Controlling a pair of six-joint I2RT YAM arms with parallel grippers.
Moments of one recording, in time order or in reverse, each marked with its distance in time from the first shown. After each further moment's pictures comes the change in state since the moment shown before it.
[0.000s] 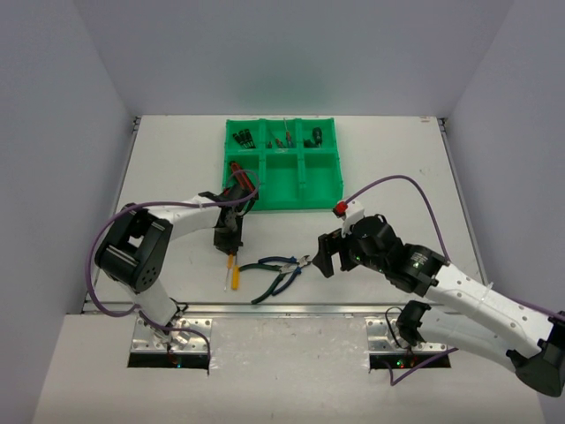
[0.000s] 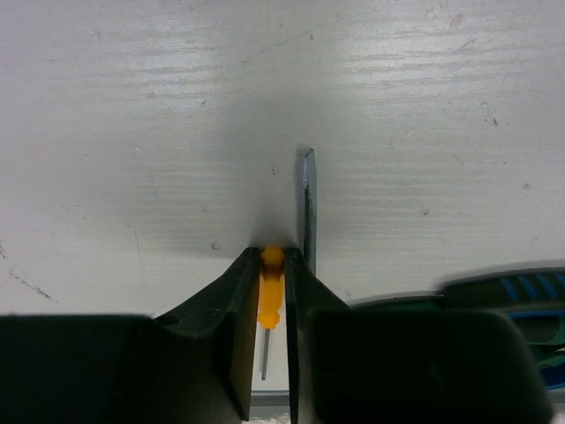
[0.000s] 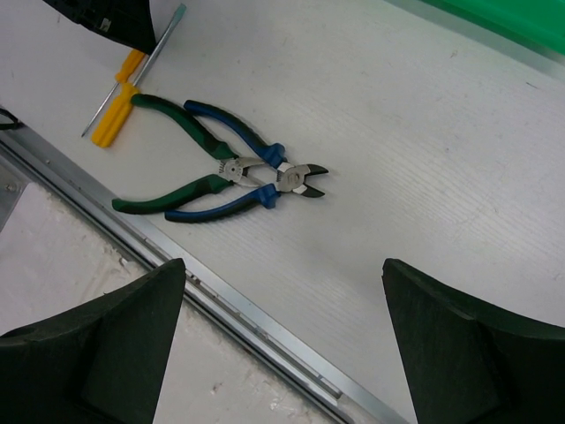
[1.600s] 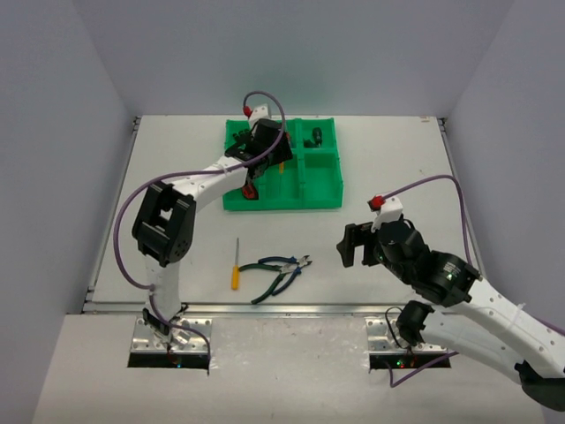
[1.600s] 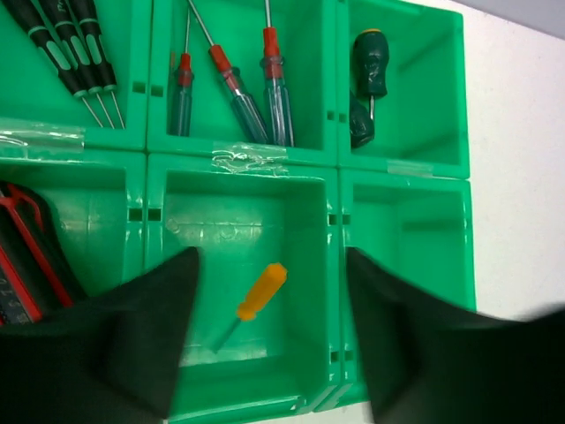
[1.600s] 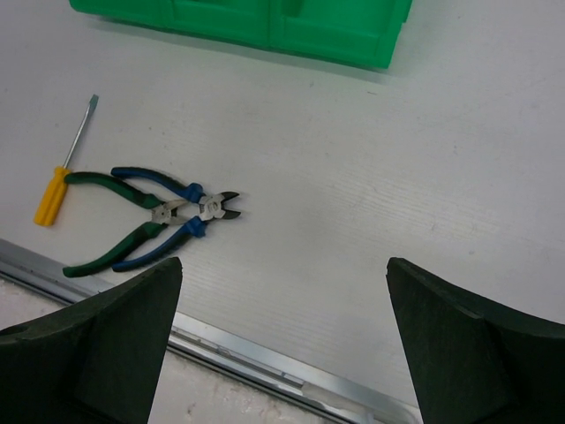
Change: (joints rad) left arm -0.051 0.285 0.614 0.519 -0.218 -0.154; right arm 0.000 -0.169 0.078 -0.213 0.298 0.094
